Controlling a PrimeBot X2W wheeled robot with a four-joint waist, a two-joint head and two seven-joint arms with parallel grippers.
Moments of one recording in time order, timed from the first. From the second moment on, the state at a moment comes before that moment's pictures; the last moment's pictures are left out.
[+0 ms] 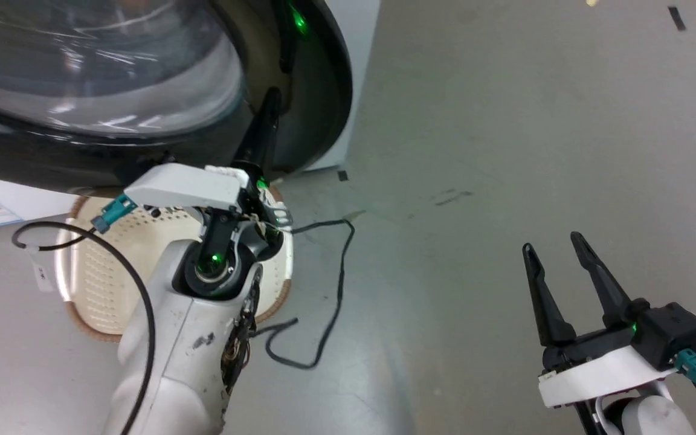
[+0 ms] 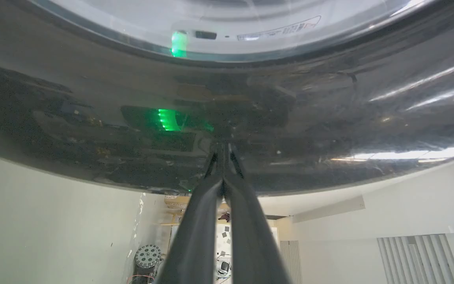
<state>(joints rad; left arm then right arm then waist) -0.69 0.05 -0.24 0.45 -1.74 -0.12 -0.03 -0.13 -0.05 0.05 0.07 0.12 0.13 -0.26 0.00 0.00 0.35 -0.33</state>
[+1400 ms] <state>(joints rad) 0.05 0.16 -0.14 -0.03 -0.06 0.01 -0.26 0.03 -0.06 0.06 0.09 0.06 0.13 -0.25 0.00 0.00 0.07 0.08</state>
